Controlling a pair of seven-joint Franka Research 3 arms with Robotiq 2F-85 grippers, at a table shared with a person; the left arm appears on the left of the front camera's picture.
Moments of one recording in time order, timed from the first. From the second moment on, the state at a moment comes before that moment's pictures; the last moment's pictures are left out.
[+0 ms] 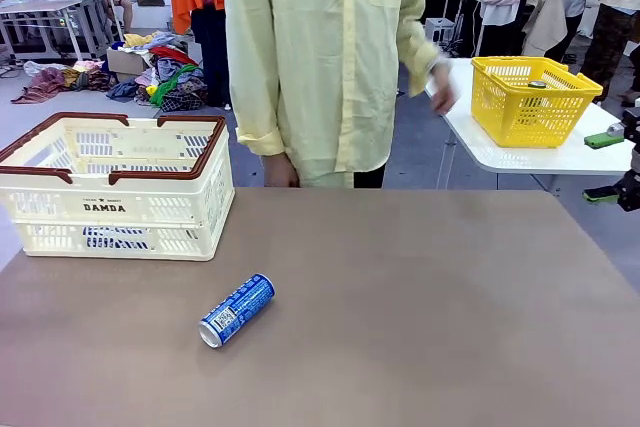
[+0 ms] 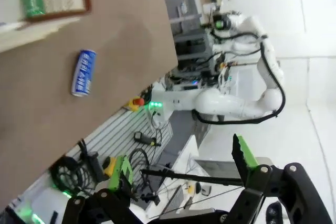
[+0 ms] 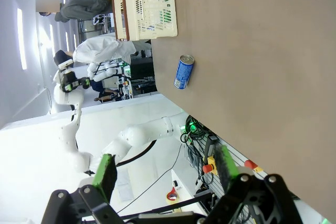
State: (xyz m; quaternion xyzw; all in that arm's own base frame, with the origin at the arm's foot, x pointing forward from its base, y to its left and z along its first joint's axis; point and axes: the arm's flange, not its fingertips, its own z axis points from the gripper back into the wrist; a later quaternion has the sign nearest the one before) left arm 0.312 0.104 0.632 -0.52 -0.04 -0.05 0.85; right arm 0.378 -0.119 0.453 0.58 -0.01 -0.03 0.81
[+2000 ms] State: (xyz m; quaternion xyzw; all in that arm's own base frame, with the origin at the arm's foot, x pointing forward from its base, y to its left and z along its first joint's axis) left arm 0.306 -0.256 0.468 -0.10 0.00 -0.25 0.96; right arm 0.377 -0.119 0.453 0.58 -0.01 -0.03 0.81
